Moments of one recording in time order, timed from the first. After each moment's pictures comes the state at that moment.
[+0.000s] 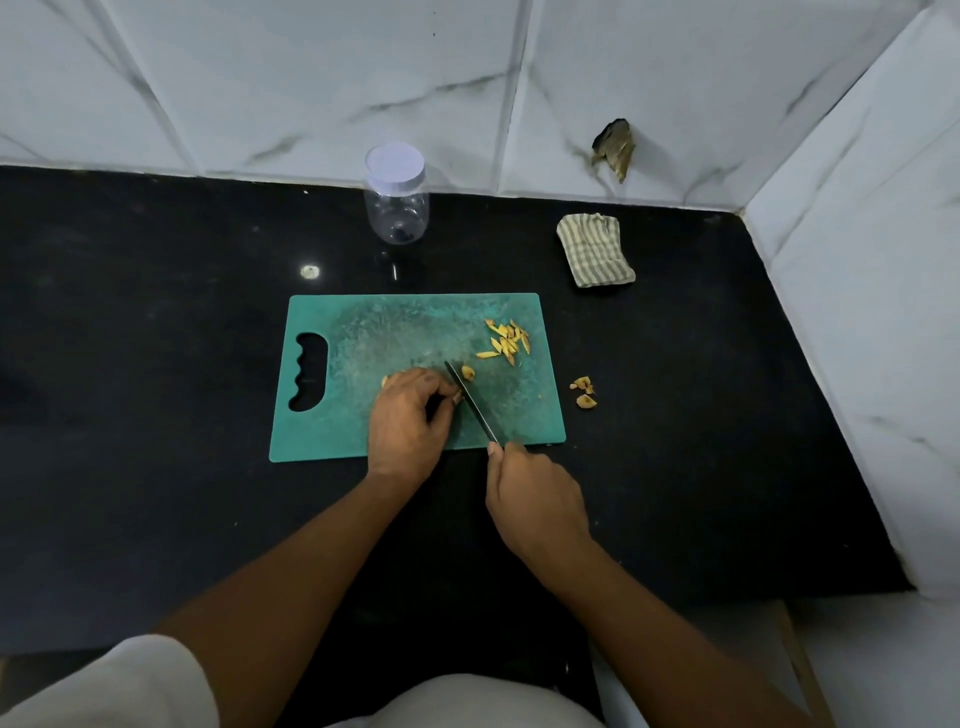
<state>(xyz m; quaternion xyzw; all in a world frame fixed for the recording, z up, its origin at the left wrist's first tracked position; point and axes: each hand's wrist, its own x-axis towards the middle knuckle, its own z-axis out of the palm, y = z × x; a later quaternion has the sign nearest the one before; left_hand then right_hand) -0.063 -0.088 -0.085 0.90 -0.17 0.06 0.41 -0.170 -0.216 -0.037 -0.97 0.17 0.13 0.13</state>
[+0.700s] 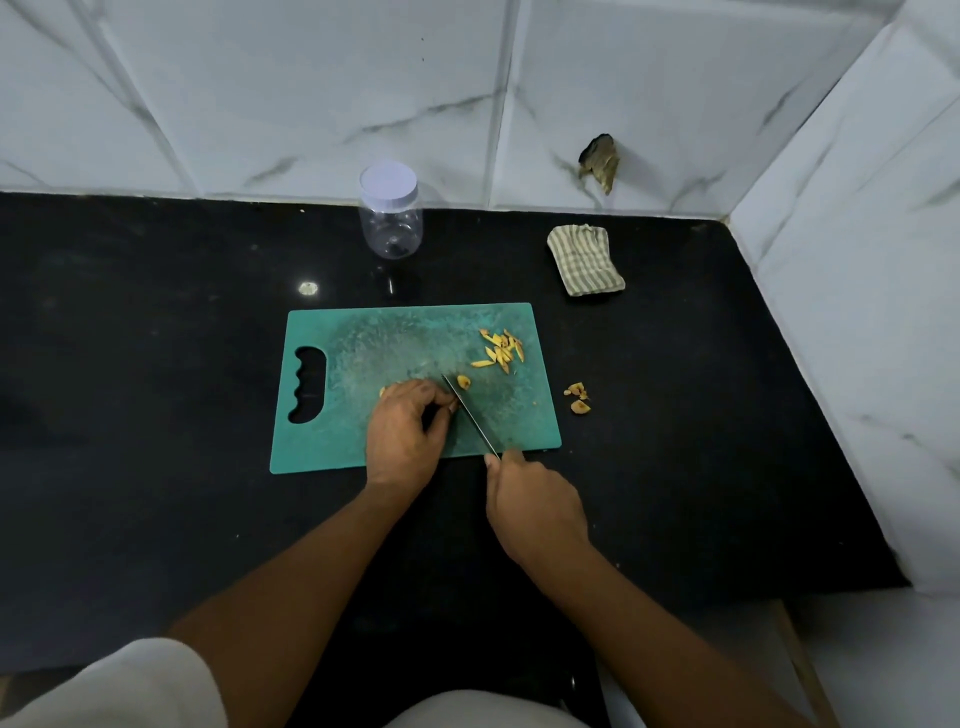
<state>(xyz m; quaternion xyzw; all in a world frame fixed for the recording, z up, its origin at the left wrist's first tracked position) -0.065 -0.087 -0.082 0.89 -0.17 0.05 0.41 -0.173 -0.216 -0.032 -0.97 0.17 0.15 0.11</state>
